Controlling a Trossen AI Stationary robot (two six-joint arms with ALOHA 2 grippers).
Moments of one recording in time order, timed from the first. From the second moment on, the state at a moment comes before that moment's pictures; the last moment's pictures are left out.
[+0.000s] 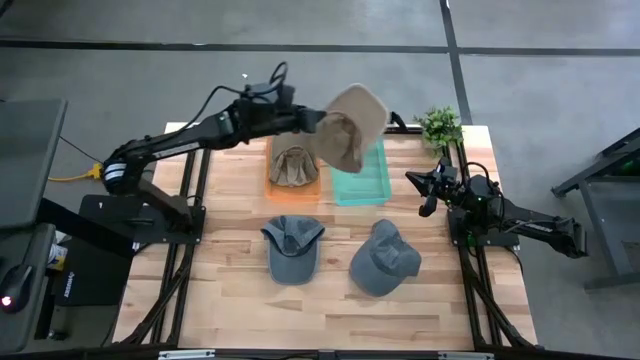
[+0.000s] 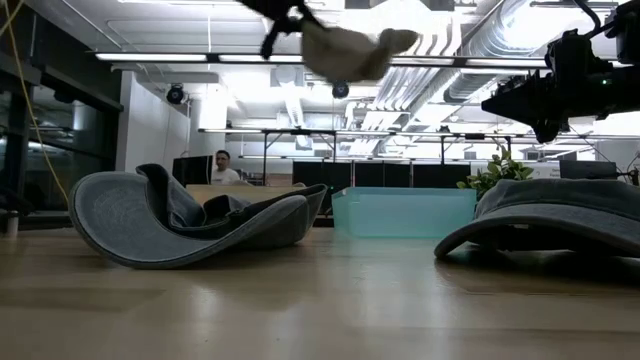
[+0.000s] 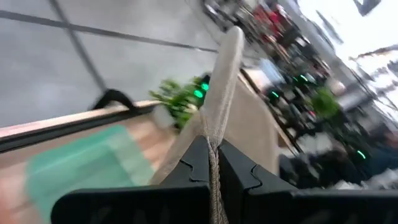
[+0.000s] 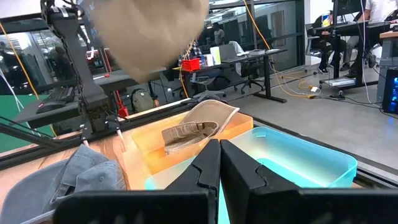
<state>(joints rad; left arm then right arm) 0.40 1.43 1.39 -0.15 -0.05 -0.81 -0.33 0.07 0.01 0.12 0.12 0.18</state>
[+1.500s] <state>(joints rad) 0.50 0.99 0.81 -0.11 -0.34 -1.37 -0.33 0.07 0.01 0.12 0.12 0.18</state>
